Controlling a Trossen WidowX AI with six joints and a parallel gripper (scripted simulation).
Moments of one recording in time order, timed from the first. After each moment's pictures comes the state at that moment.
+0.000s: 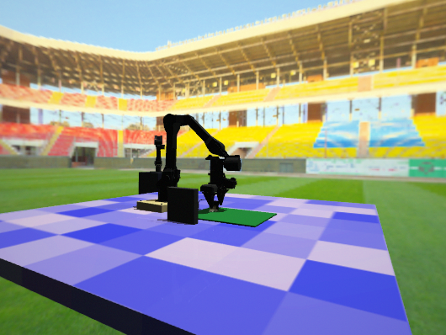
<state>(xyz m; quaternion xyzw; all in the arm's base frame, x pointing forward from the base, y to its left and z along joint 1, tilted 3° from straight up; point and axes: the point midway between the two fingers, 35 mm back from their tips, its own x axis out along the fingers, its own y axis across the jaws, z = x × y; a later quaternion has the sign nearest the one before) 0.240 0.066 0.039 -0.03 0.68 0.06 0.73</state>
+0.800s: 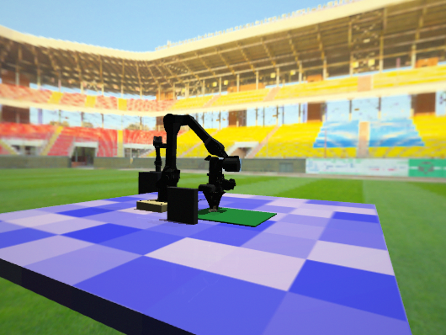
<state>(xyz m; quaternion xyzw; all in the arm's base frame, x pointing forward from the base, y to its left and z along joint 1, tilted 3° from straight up) 0.243 0.051 0.036 -0.04 0.68 0.04 0.73</state>
